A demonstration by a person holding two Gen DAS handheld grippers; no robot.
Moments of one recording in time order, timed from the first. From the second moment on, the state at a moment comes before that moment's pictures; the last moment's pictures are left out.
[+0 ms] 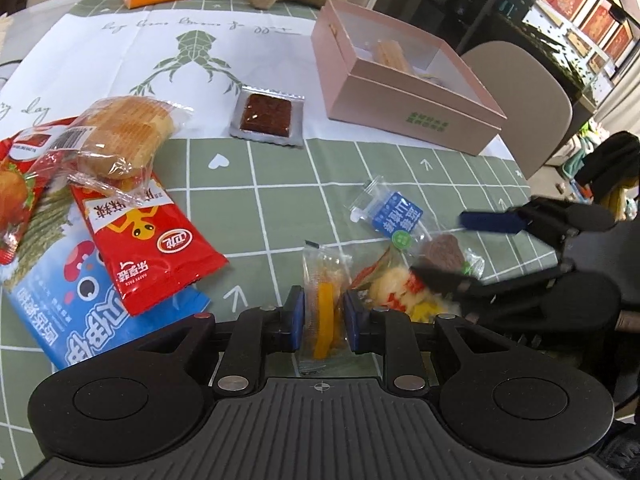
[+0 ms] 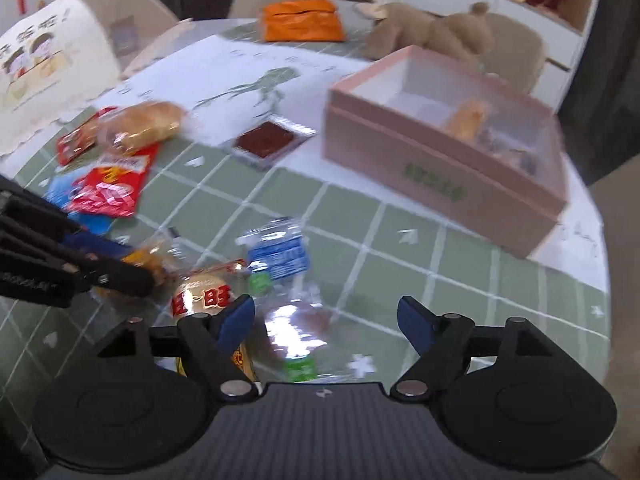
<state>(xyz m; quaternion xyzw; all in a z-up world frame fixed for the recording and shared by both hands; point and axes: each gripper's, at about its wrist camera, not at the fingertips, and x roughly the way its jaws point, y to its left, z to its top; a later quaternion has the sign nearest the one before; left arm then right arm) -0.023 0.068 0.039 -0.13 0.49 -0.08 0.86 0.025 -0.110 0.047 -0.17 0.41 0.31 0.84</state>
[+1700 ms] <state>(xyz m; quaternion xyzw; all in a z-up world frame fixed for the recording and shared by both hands) 0.076 0.181 0.115 -0.15 0.39 0.03 0.91 0.100 -0.180 0.128 -0.12 0.38 0.24 0.88</state>
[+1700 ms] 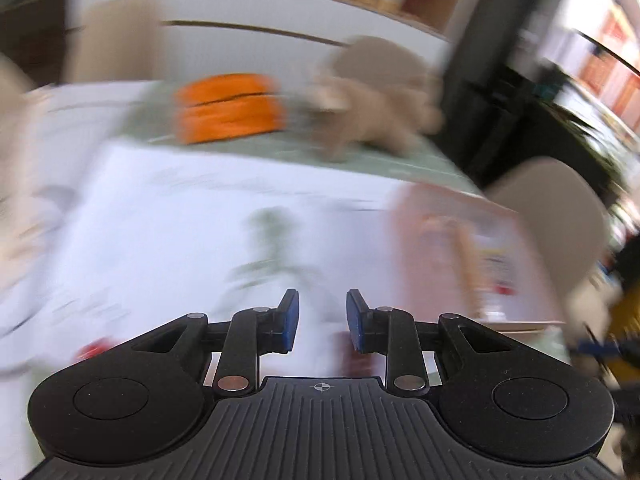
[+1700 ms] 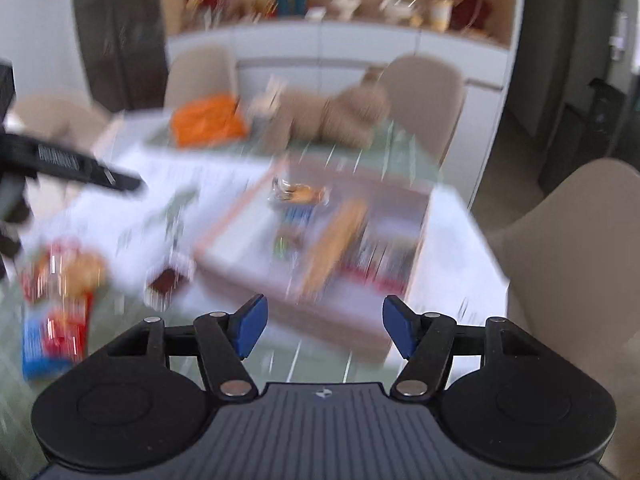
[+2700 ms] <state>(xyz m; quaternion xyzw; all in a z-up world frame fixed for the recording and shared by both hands) 0.011 0.148 0.048 -0.21 0.45 -0.01 0.87 0.016 -0.099 0.075 -0.20 0.42 0.34 0.82</state>
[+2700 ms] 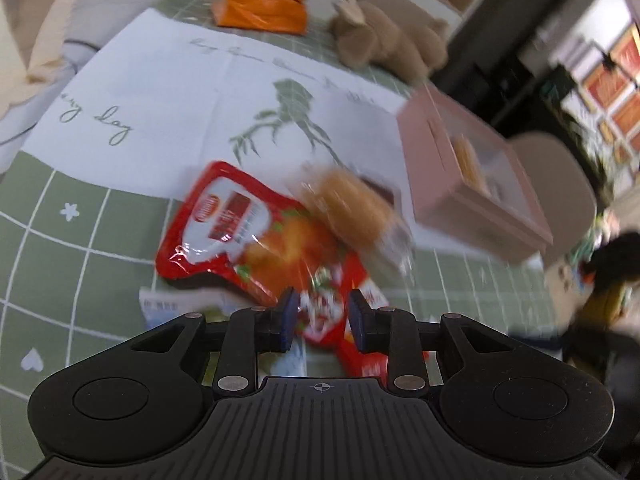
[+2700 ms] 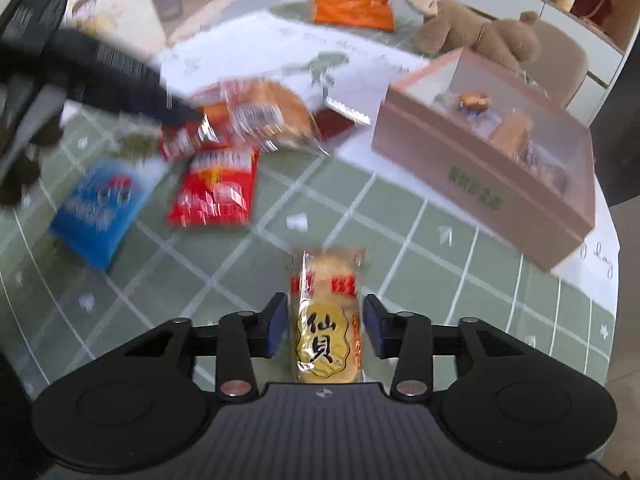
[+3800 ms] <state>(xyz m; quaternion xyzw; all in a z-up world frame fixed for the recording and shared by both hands) 0.032 0.195 0.073 -0.25 0.38 0.14 0.88 0.030 -0.090 0.080 -0.19 0.41 0.38 0.81</state>
